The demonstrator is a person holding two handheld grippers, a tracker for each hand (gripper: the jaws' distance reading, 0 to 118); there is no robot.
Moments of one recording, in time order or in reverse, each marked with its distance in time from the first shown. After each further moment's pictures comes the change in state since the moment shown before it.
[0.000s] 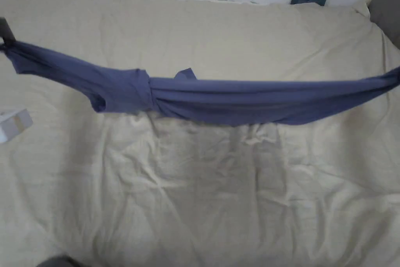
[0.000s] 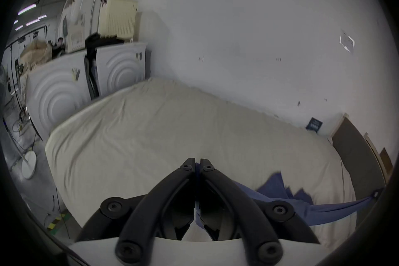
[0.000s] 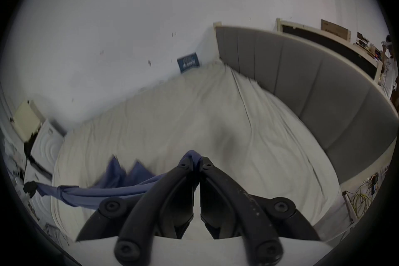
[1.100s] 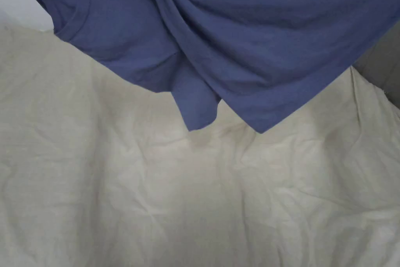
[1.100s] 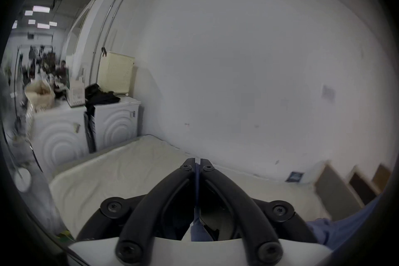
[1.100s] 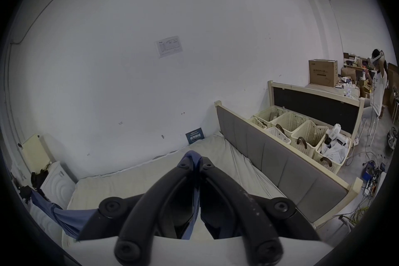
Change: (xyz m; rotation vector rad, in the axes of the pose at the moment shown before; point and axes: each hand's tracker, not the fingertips) left arm 0.112 0.234 0.117 0.357 0.044 -0.039; right arm -0.052 0.222 0.211 0.450 -0.029 -0.061
